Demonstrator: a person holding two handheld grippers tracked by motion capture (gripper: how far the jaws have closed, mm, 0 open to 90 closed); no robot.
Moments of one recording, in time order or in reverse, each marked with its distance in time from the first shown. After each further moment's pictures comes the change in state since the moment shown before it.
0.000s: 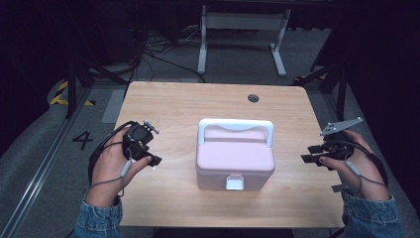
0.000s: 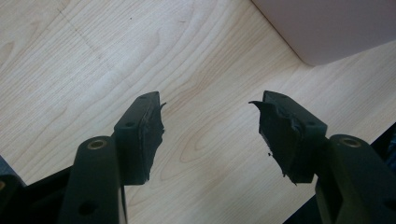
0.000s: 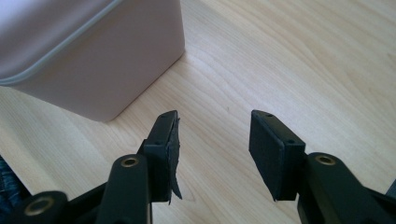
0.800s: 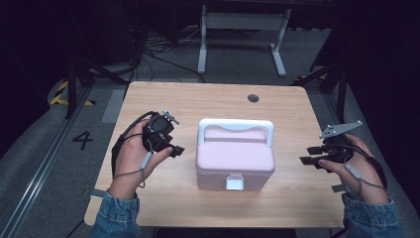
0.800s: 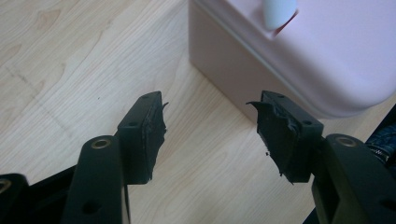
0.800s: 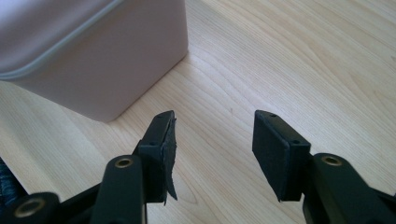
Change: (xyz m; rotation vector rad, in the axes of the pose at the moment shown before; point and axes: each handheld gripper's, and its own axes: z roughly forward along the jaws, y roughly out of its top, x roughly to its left) left arm -0.030 0.044 -0.004 -0.145 -0.078 0.089; right arm 0.004 -0.006 0.003 -0.015 0.002 -0.002
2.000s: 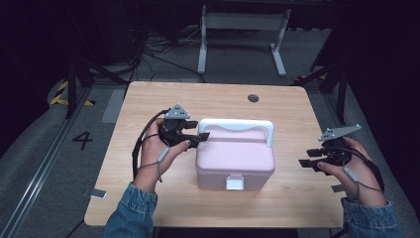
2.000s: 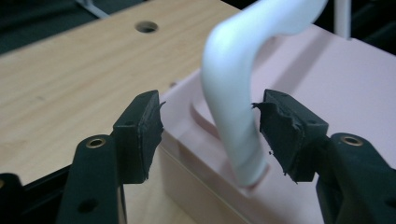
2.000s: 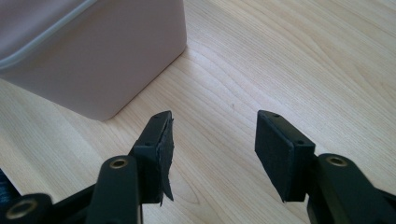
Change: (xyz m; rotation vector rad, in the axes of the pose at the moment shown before) left arm -0.005 0.015 0.047 -0.505 -0.050 0.019; right arm 0.001 -0.008 0.008 -0.006 -0.003 0.021
